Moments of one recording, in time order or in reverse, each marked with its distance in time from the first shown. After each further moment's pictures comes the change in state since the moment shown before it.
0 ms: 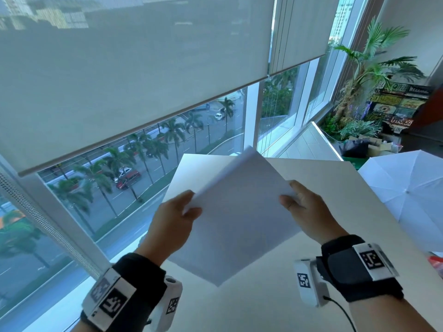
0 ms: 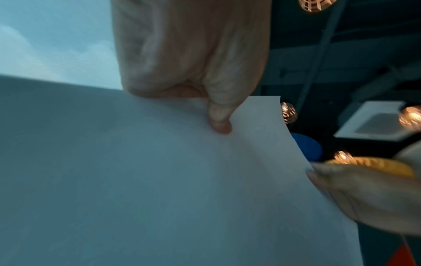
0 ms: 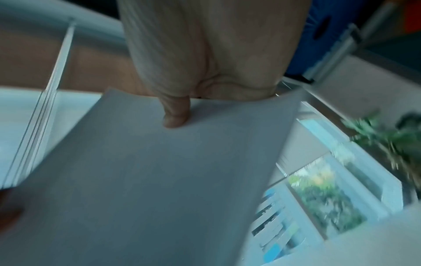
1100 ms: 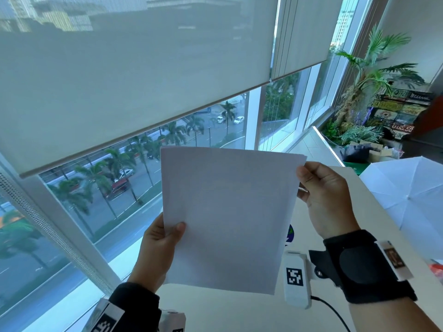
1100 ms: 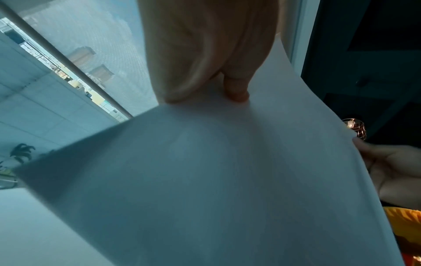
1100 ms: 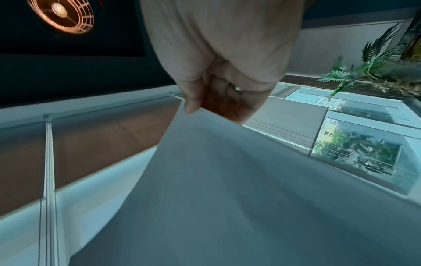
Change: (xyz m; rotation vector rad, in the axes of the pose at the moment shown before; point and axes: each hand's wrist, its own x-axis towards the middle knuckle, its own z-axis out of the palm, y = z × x) left_hand -0.023 -0.049 0.020 -0.966 0.060 -0.164; right_hand 0.019 -0.034 -0.011 0.861 0.237 0.044
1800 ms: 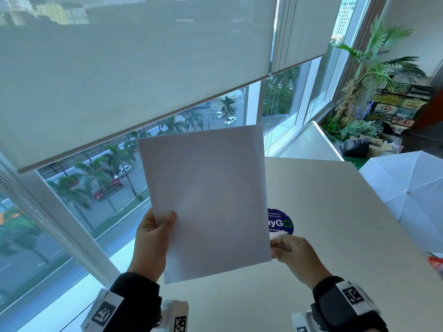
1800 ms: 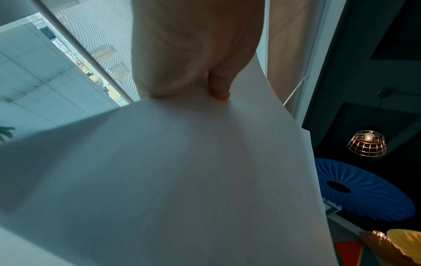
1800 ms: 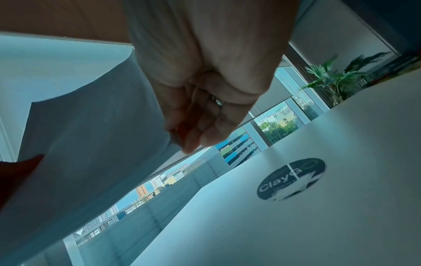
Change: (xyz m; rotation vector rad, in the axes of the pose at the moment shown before) left_hand 0.013 -0.015 -0.009 -0.079 0.164 -0.073; right_hand -0.076 0.101 -0.035 -0.483 -0.271 0.419
